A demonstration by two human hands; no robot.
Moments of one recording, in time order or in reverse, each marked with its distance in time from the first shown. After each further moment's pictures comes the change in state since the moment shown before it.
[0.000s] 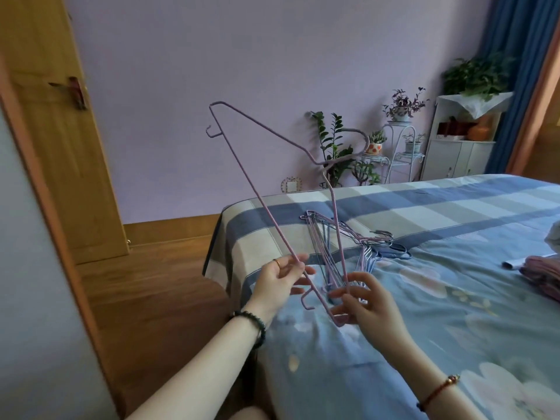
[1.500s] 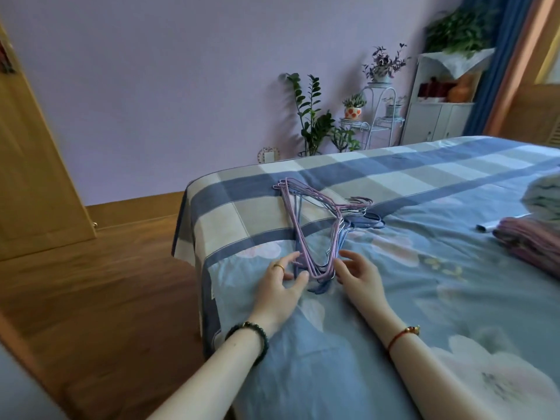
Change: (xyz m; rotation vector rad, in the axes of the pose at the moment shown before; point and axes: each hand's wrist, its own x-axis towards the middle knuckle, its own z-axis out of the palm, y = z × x) left_hand 0.018 -0.069 0.060 0.449 0.039 -0.018; right_hand 0.063 0.076 -0.061 -0.307 0.286 0.030
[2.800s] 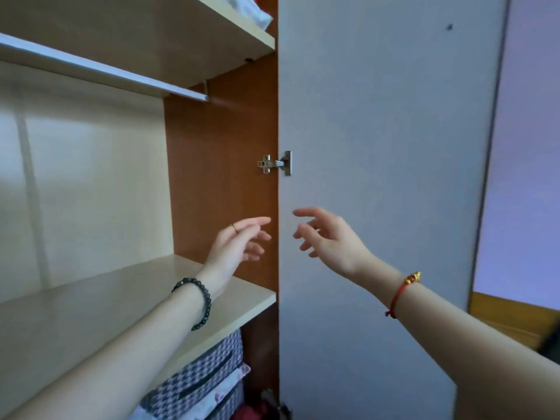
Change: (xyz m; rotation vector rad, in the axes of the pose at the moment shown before) left_hand -0.341 0.080 -0.544 -0.007 1.051 0.059; right_hand -0.322 -0.435 0.355 0.333 -1.164 -0.871
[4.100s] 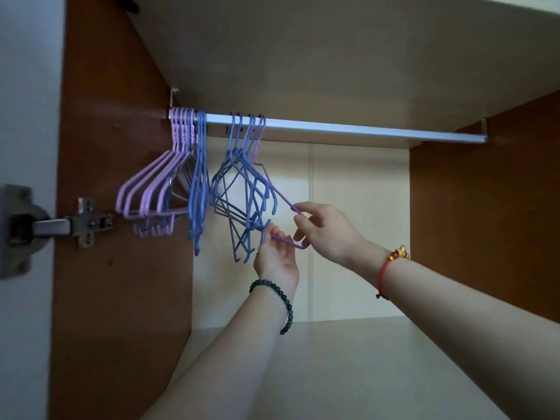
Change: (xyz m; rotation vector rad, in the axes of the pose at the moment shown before) left_hand -0.011 0.090 -0.340 -0.912 0.958 0.280; right_hand 0.130 -0.266 0.321 0.270 -0.369 -0.525
